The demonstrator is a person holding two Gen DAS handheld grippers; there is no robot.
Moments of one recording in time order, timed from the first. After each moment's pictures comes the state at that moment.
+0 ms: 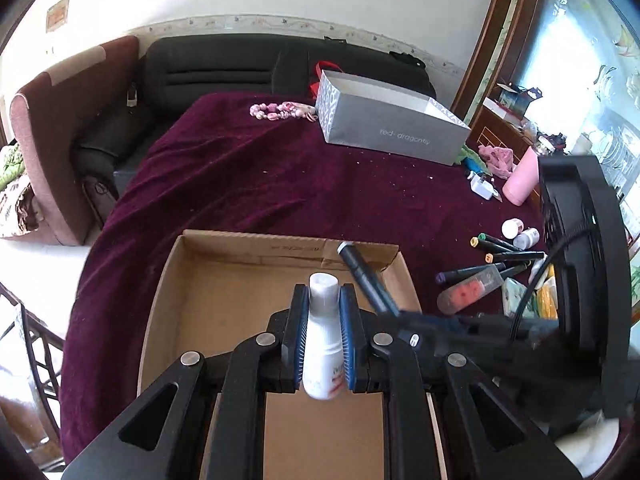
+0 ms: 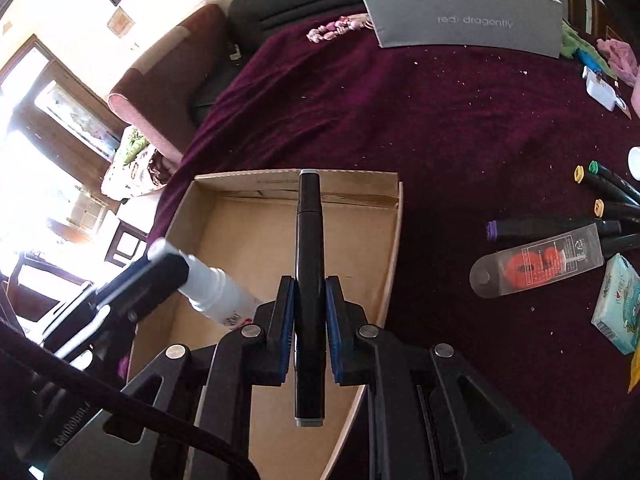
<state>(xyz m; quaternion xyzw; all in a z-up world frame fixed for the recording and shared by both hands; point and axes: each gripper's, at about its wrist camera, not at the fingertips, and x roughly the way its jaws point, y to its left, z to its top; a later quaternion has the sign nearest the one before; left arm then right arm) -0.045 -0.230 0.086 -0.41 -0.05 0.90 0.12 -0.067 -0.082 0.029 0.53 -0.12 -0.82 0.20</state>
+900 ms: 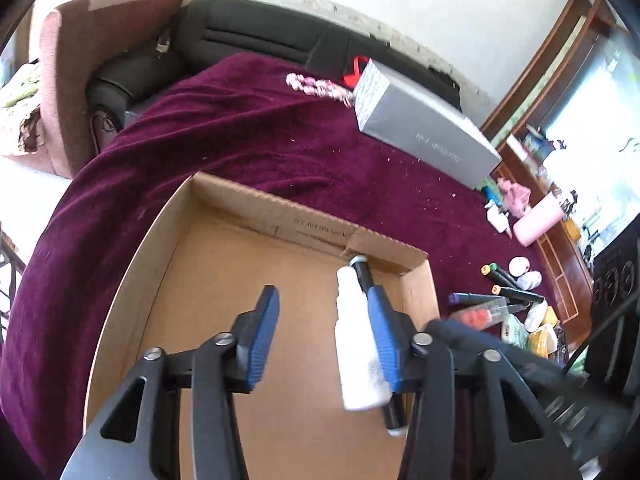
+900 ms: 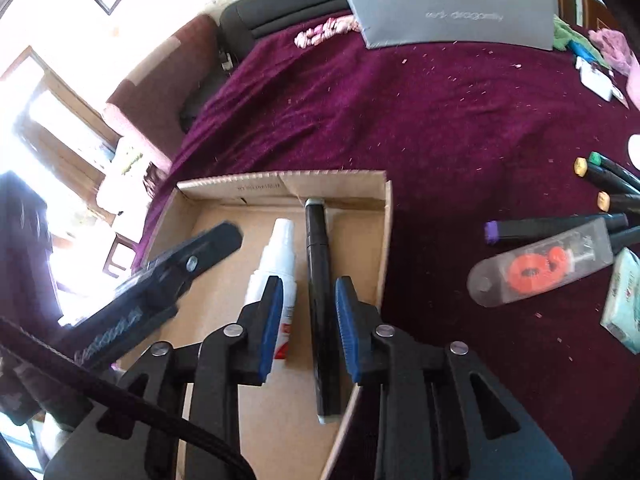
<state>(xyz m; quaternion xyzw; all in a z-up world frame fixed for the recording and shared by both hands) -0.043 -0.256 0.048 -0.42 -0.18 0.88 0.08 -0.057 -0.074 0.034 0.51 -0.13 -0.83 0.19</state>
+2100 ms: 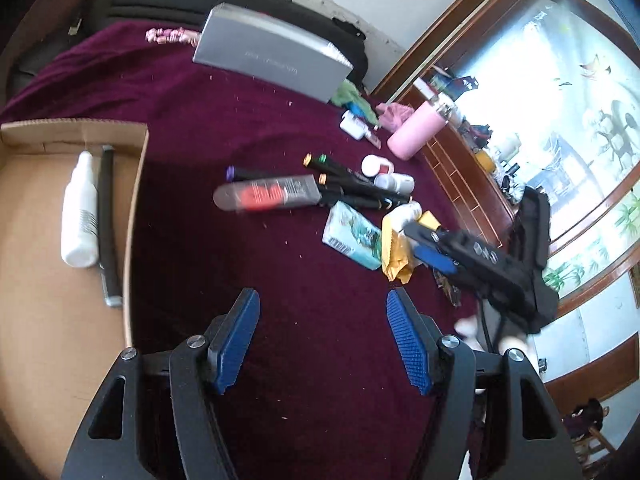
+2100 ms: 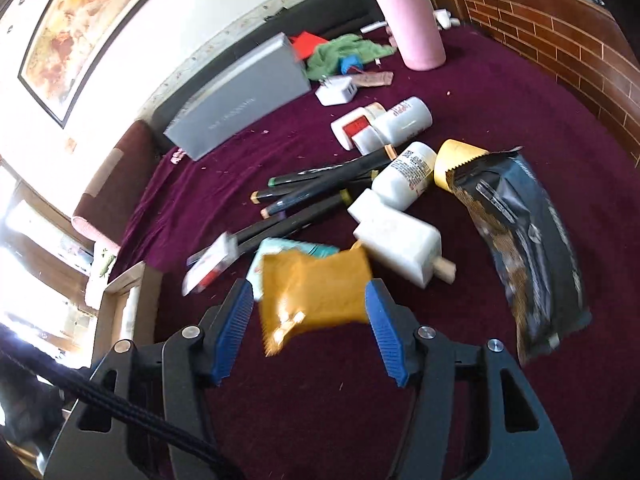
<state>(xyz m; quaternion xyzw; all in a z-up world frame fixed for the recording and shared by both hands) 0.029 -0.088 0.065 -0.47 -0.18 0.83 0.24 0.011 0.195 0.040 0.44 -0.25 -0.86 0.07</state>
